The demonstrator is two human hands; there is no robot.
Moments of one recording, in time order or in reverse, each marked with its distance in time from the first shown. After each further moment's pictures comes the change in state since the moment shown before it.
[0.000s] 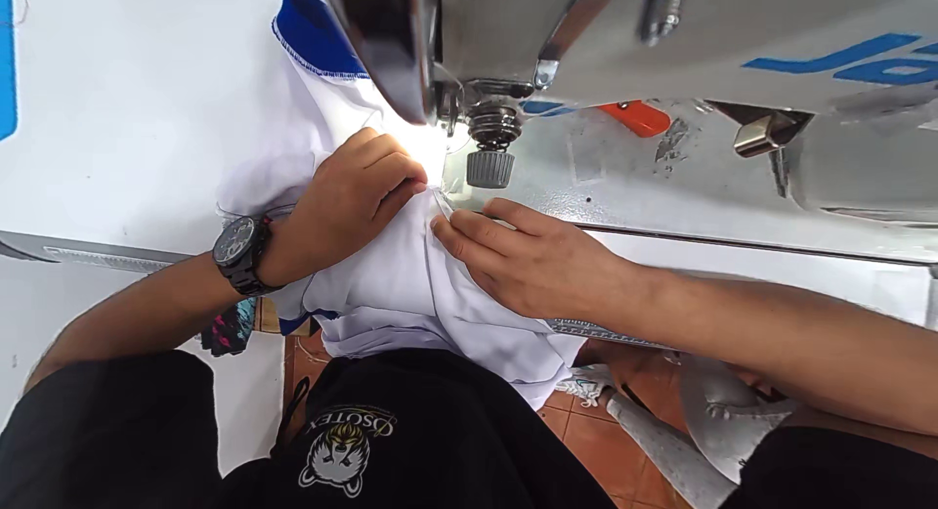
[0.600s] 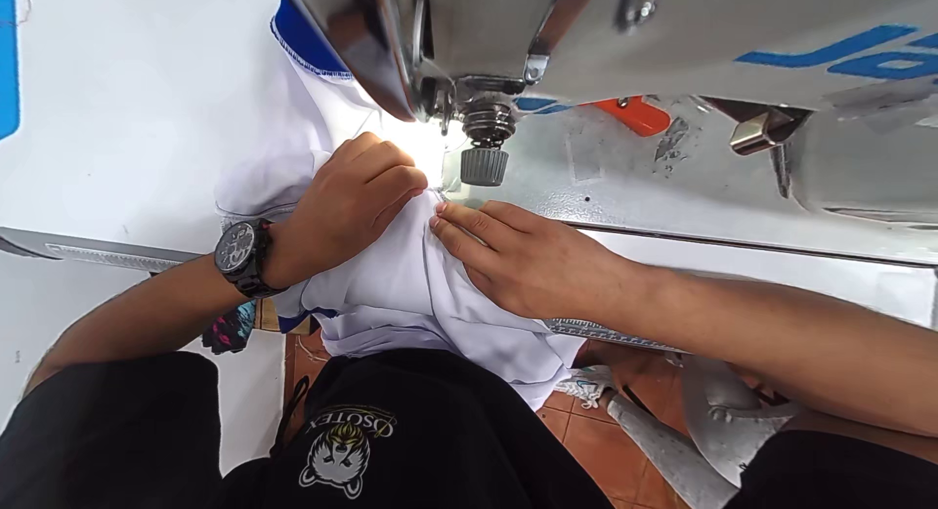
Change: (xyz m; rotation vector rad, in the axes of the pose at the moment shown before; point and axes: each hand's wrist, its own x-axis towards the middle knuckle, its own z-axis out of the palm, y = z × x) left_hand -0.006 -0.001 0.005 0.036 0.023 0.097; right_hand 0.000 0.001 0.003 0.091 -0.016 0.009
